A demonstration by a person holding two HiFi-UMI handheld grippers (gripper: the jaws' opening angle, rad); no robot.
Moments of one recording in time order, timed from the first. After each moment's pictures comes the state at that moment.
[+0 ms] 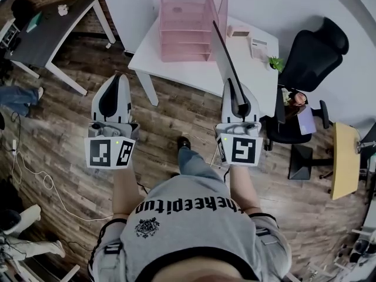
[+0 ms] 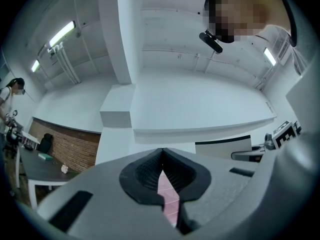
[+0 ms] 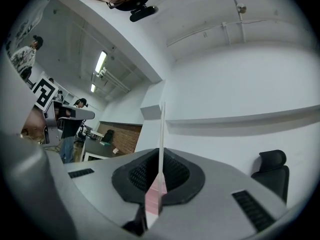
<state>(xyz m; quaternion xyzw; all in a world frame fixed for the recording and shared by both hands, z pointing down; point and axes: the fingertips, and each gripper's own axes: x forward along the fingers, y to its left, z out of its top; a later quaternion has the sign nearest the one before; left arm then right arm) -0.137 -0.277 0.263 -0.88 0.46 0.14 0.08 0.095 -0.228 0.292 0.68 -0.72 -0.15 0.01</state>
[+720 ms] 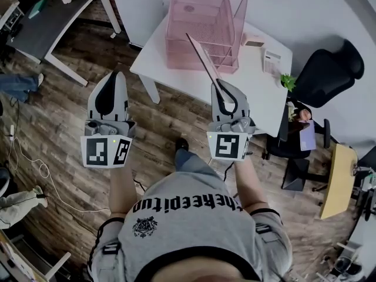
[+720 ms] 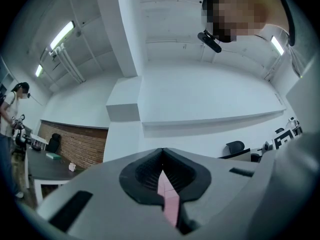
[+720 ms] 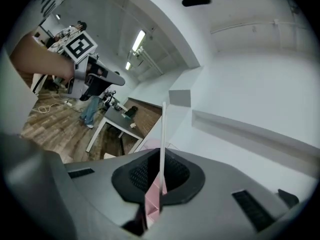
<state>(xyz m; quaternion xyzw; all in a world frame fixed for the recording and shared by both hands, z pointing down) -0.135 -0.373 0.279 -0.86 0.50 0.11 0.07 0.076 -0.350 0.353 0.57 -0.75 -0.24 0.22</state>
